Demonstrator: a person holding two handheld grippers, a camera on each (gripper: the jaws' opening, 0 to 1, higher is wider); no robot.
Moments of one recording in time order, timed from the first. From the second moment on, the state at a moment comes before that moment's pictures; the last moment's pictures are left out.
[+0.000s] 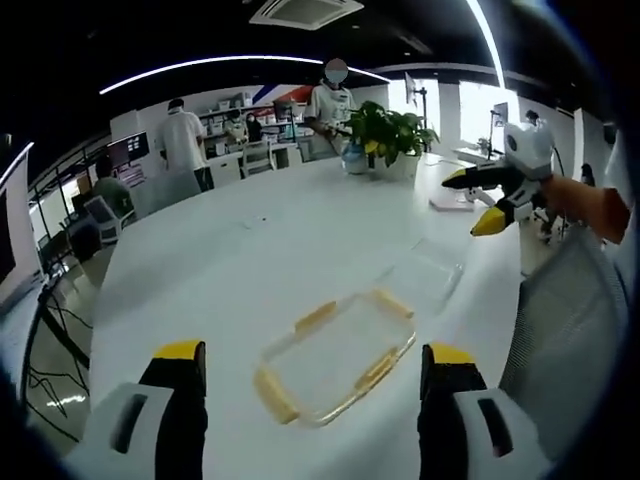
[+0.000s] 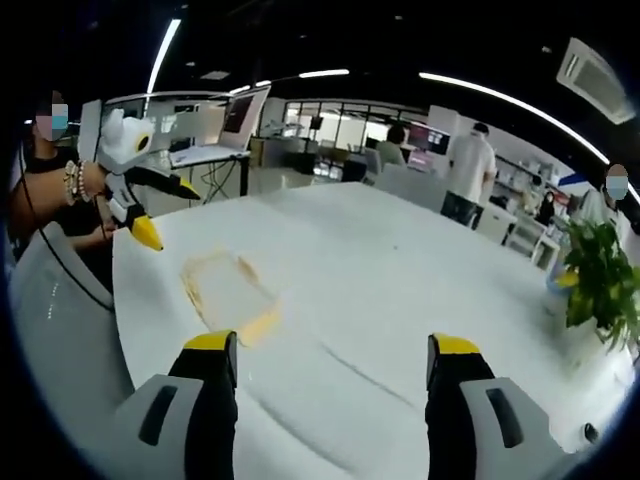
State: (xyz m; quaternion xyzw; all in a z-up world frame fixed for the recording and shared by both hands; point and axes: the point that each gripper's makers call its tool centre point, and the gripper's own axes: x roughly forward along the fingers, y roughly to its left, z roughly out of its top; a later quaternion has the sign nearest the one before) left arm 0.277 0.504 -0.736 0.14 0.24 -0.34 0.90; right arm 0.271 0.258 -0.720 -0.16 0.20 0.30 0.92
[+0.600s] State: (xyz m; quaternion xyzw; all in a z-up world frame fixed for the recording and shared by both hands) left arm 0.291 0.525 -0.761 0.26 0.29 -0.43 0.82; right arm 0.295 0.300 -0.720 -0.20 0.20 0.39 0.88
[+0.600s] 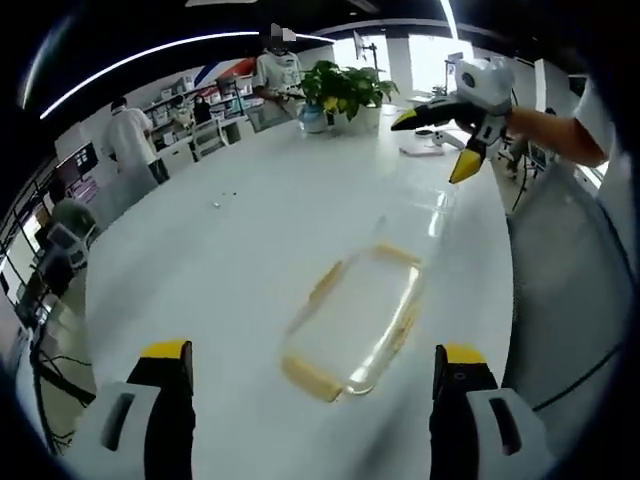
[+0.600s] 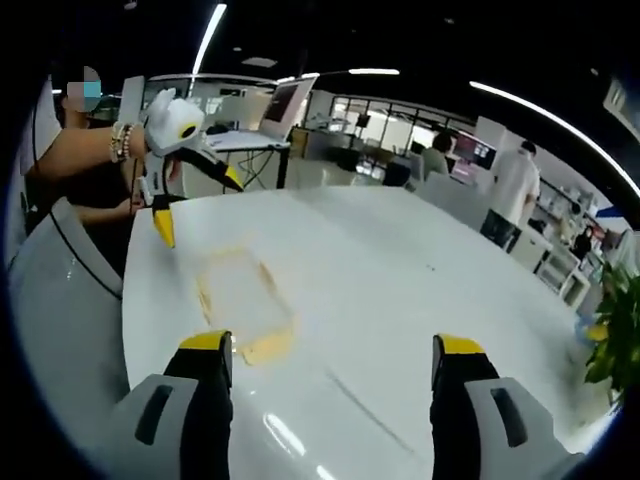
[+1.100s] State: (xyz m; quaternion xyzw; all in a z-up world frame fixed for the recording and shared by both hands) left arm 0.294 0.533 -0.778 0.31 0.35 -0.49 0.74; right arm 0.296 0.327 -0.747 -0.27 0.23 0.46 0.81
